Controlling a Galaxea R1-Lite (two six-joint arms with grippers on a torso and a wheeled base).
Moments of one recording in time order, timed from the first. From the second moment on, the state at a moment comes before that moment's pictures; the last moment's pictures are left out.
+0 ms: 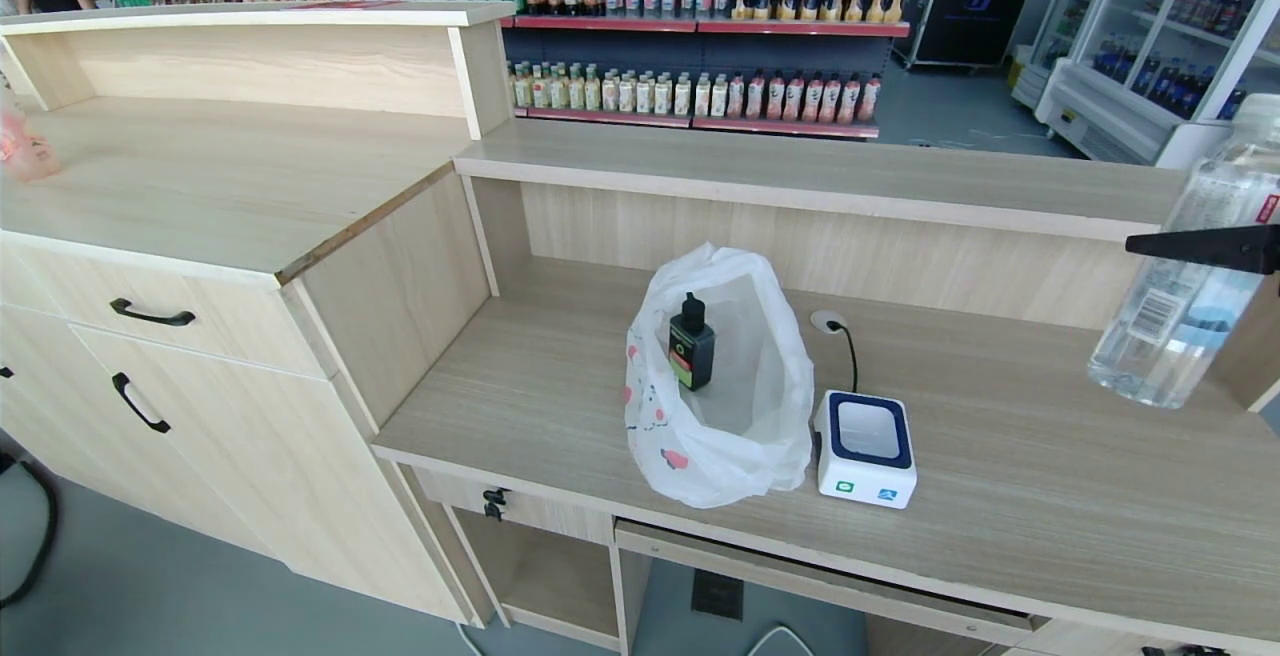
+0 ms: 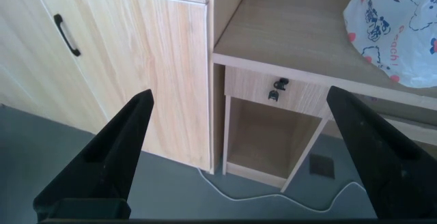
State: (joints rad) left arm 0.00 0.00 0.00 0.00 0.04 -0.01; right arm -0.27 1.38 -1.18 0.18 0.67 -0.16
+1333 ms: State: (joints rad) left arm 0.00 0.00 0.00 0.00 0.04 -0.01; right arm 0.23 1.47 -0.92 -0.41 -0.11 -0.17
